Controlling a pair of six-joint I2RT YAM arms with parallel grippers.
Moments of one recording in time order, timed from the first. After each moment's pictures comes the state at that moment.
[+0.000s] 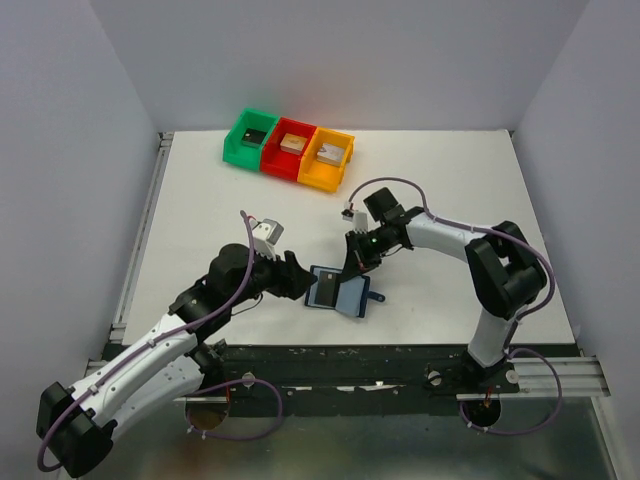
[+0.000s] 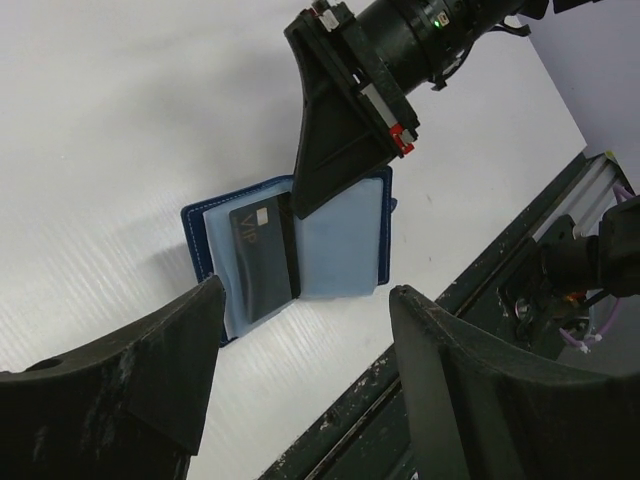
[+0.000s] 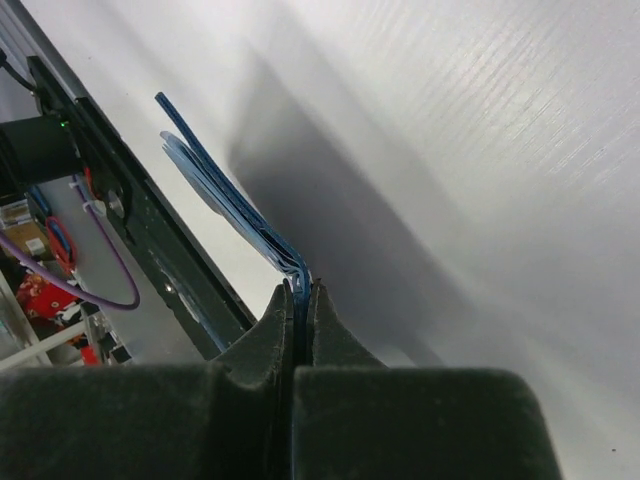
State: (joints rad) left arm -0.70 0.71 0.53 -0.15 0.16 -0.49; right arm 0.57 1.80 1.11 -0.43 -0.70 0.26
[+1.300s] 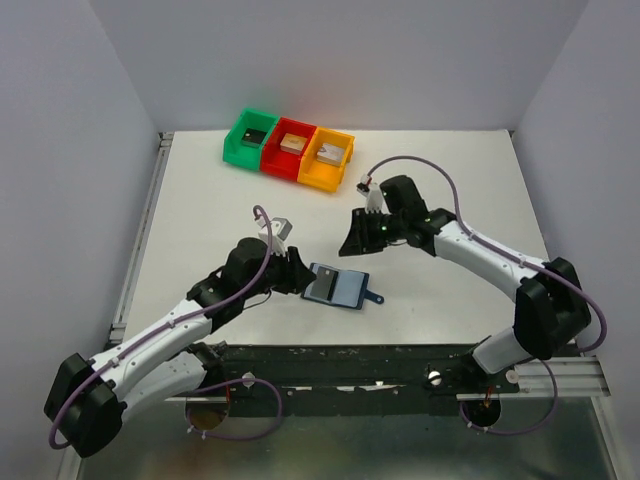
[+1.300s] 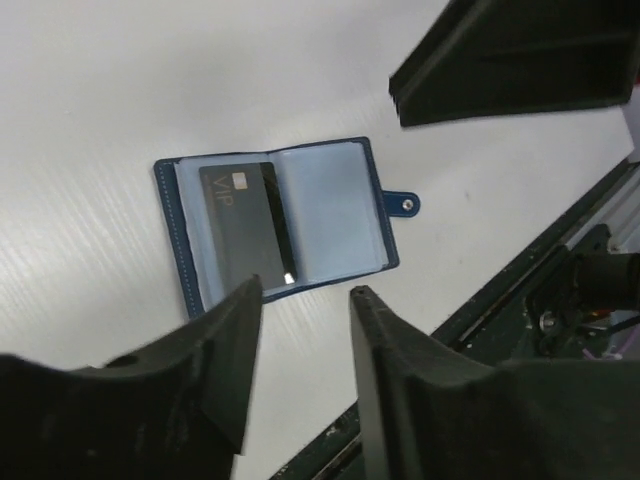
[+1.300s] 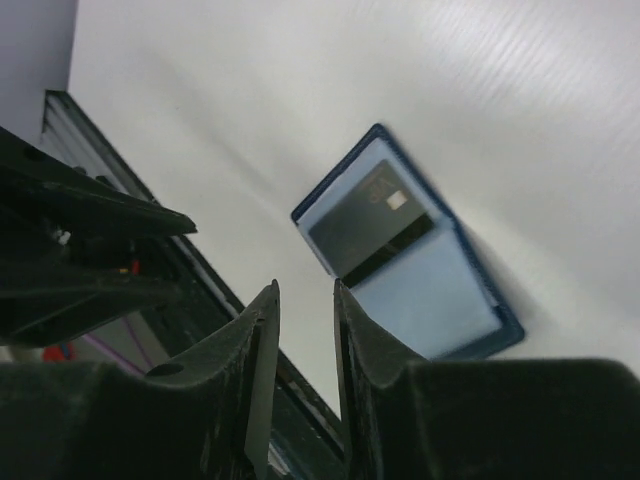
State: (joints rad) left arm -0.70 0.88 0.52 -0.09 0.16 -0.54; right arm 0.58 1.51 1.11 -0.38 -0.47 0.38
